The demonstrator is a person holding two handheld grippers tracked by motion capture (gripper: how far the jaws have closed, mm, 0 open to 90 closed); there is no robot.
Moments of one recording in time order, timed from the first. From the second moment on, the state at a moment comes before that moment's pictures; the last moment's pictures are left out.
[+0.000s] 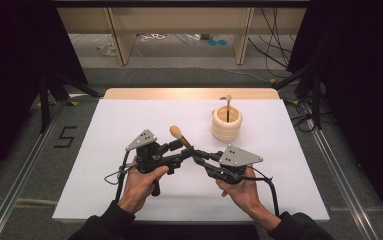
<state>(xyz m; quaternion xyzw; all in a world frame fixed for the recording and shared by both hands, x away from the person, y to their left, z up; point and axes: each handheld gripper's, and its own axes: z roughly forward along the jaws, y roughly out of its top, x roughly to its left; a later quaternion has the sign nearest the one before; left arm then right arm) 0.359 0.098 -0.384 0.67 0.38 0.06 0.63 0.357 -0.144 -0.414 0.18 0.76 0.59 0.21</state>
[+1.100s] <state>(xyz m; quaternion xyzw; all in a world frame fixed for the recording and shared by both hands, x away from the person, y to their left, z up) 0.360 0.097 -0.385 0.65 0.37 0.05 0.66 0.357 -0.139 -0.414 0.19 0.75 0.61 0.18</state>
